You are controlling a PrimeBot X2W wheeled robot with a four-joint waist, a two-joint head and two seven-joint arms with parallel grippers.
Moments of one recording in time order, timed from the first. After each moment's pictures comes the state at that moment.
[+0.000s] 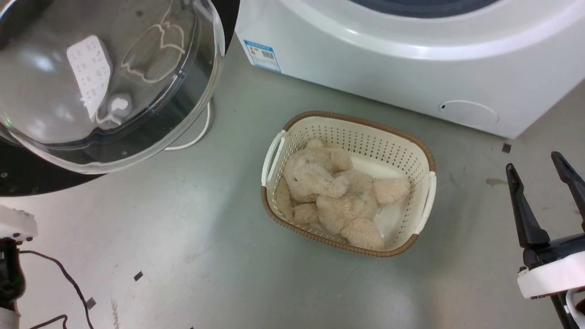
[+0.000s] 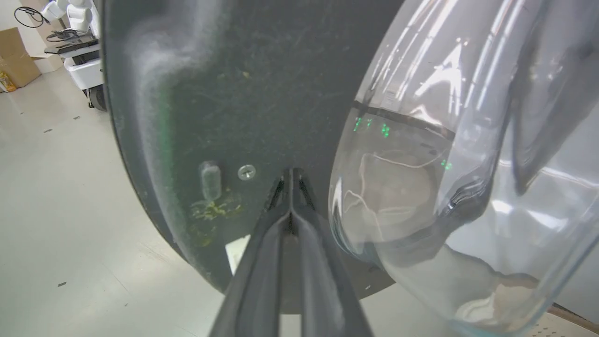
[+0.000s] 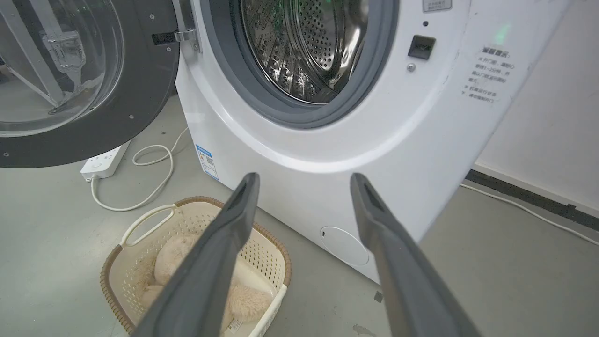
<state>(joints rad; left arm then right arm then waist) -0.36 0.52 0.11 0.39 -0.62 0.10 -0.22 -0.07 -0.23 -0.10 -0.23 0.07 0.13 -0.03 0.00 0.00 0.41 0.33</state>
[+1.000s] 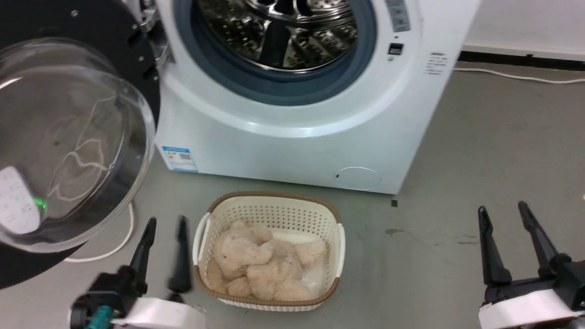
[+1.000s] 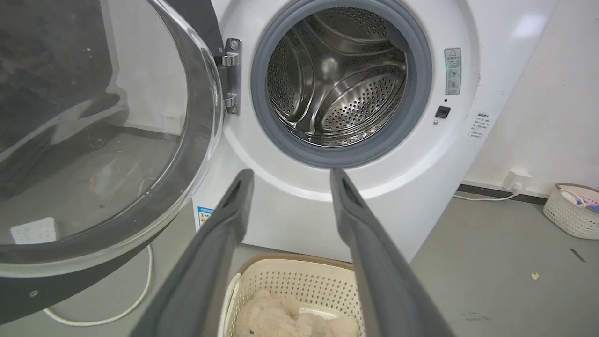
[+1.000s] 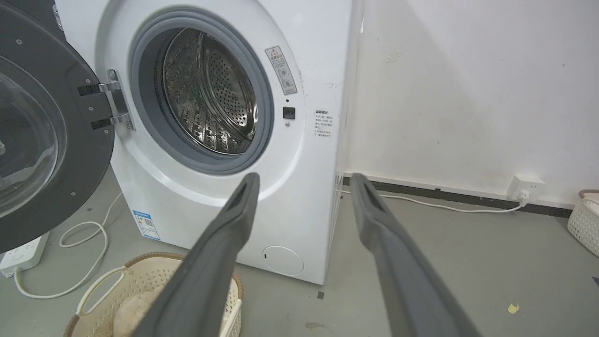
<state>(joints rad) 0.00 0.18 -0.13 -0.01 -0.34 0.07 -0.26 0.03 -0.06 -0.10 -0.10 0.06 0.13 -0.18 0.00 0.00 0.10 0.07</state>
